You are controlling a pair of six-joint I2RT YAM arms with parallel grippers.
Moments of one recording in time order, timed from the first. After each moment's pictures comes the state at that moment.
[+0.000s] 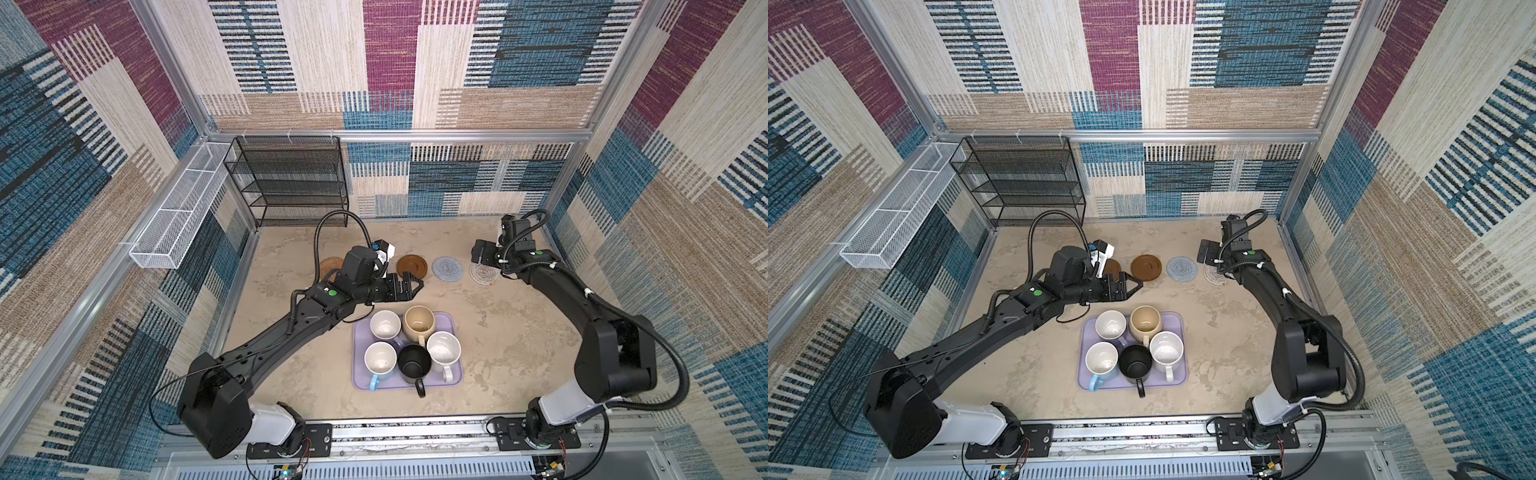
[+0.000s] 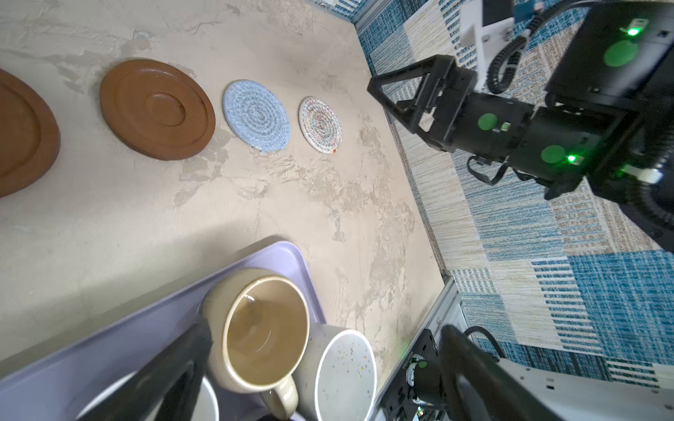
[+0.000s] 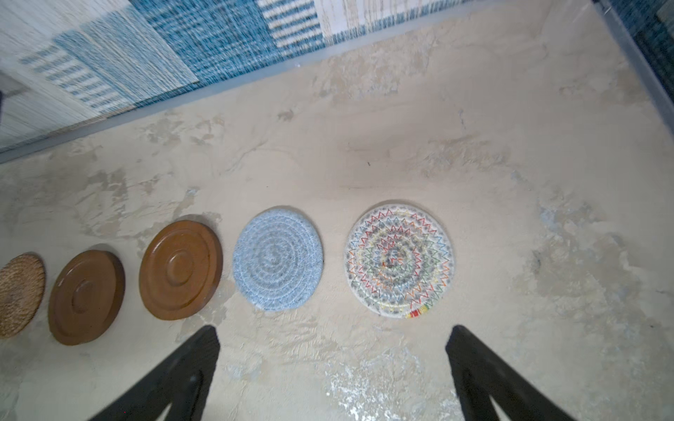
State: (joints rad) left arm -0.64 1.36 1.09 -0.31 0.33 -0.63; right arm 0.13 1.51 1.17 -0.40 -0.01 0.33
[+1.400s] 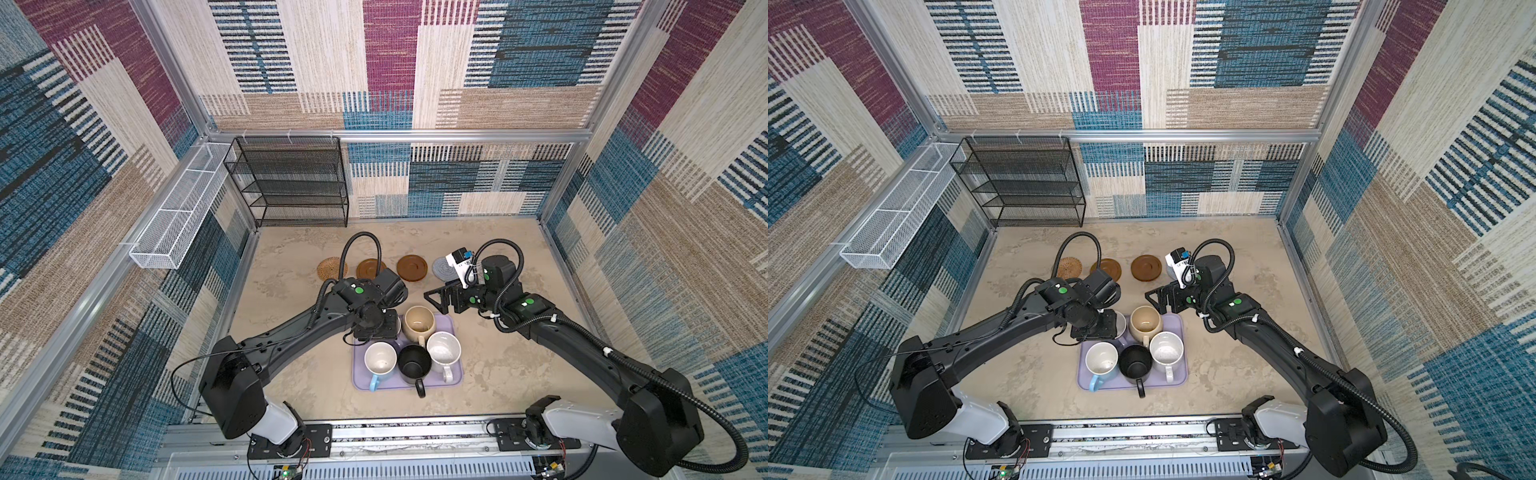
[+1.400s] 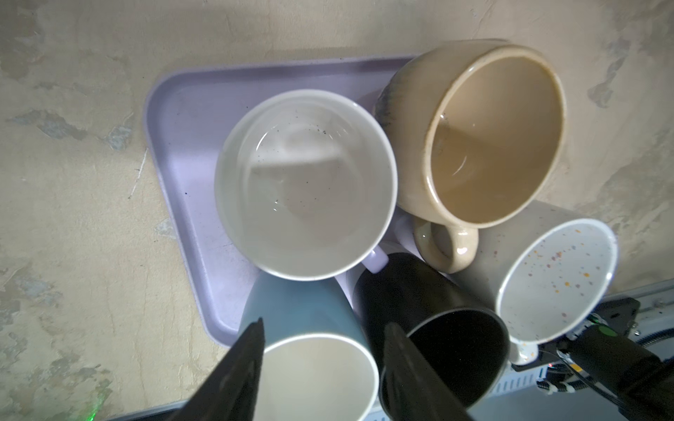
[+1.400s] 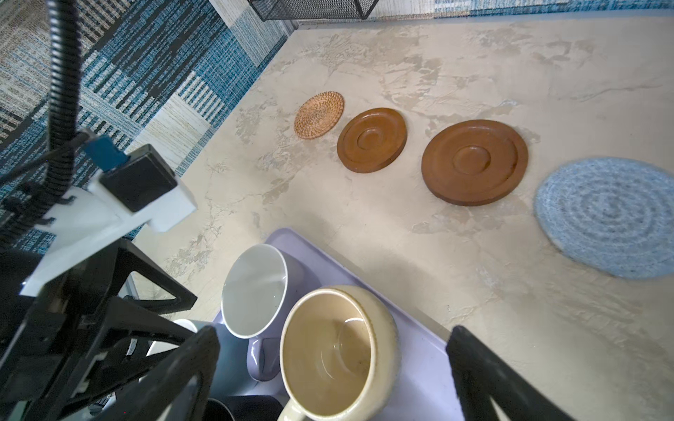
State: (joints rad) left arm -0.81 1.52 1.28 -1.07 0.03 -0.76; right arm 0.45 1.23 0.86 -0.21 -0.44 0.22
